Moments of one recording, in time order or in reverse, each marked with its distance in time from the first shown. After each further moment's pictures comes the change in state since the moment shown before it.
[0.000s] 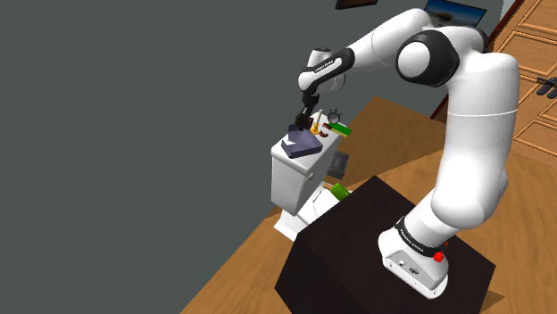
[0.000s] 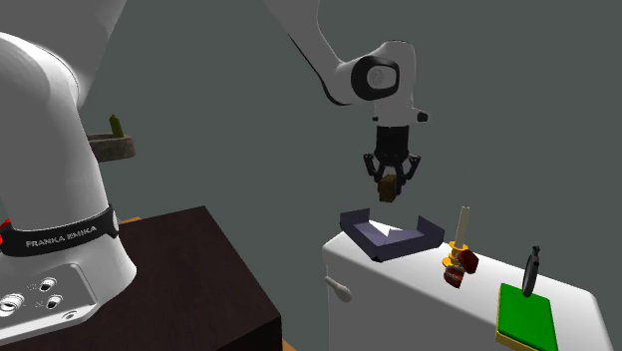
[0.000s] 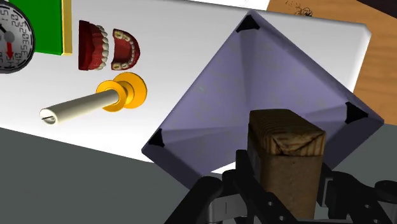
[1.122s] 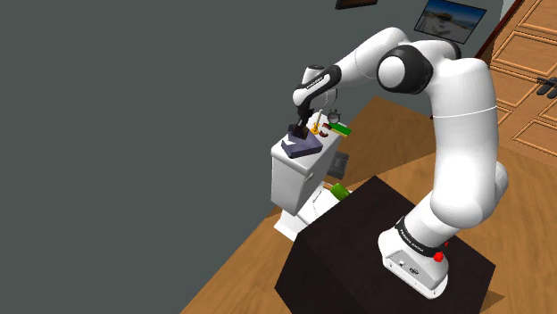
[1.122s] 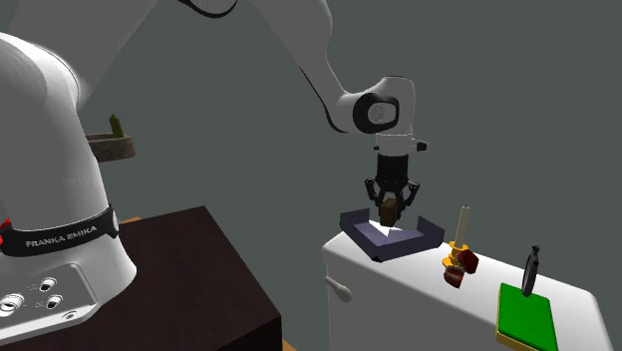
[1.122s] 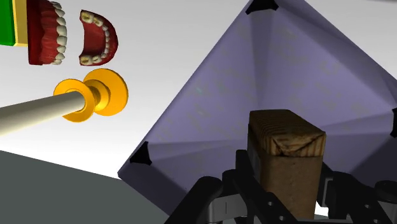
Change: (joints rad) arm -0.020 0.155 0.023 0.051 0.027 0.103 -0.012
